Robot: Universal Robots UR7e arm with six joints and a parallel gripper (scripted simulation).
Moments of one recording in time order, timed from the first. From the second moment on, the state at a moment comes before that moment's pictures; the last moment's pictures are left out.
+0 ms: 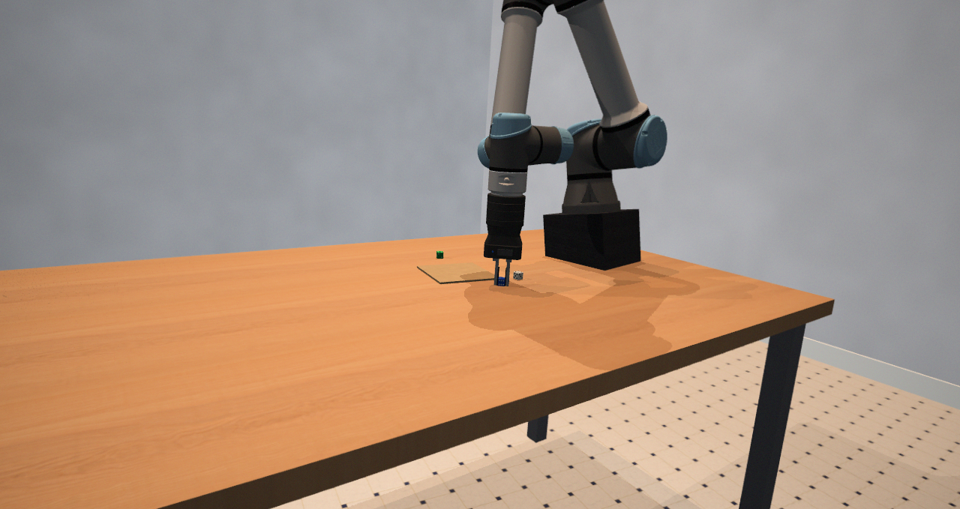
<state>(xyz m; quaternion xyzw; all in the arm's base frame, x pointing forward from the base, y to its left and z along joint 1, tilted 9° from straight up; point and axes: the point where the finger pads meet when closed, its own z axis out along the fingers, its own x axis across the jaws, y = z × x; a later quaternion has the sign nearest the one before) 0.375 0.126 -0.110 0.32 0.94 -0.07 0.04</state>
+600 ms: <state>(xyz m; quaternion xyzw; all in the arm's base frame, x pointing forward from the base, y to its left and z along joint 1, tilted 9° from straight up) 0.375 0.127 -0.103 0.32 0.94 -0.07 0.04</state>
